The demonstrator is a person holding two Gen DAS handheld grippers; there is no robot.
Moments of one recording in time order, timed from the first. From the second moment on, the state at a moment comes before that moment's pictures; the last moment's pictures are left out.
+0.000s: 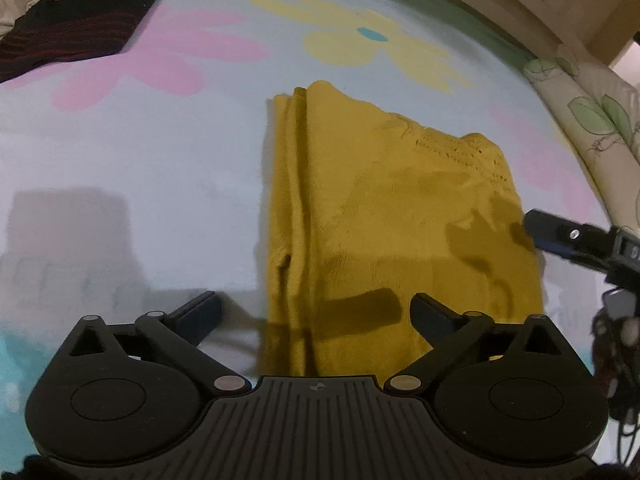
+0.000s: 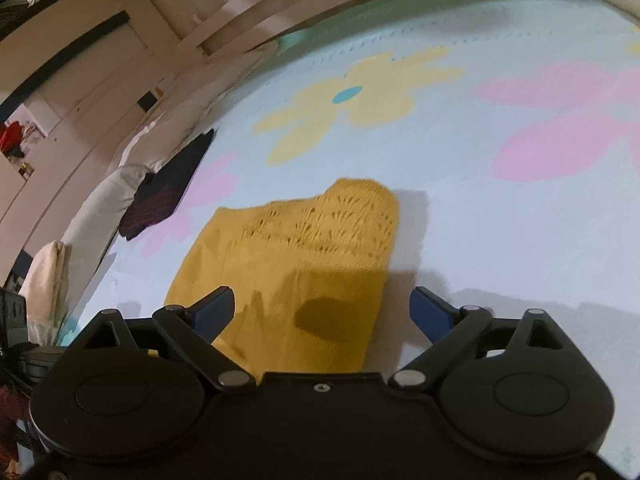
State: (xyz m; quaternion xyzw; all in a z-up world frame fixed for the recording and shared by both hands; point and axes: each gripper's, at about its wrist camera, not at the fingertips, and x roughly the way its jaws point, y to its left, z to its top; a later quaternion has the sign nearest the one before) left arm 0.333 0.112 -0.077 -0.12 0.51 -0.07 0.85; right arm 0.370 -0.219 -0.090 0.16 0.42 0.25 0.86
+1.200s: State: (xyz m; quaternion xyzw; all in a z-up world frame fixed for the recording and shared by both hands) left arm 0.361 0.084 -0.078 -0.12 0.46 -0.08 0.87; right arm 0.396 -0.192 -0.118 0.22 0.40 0.28 0.85
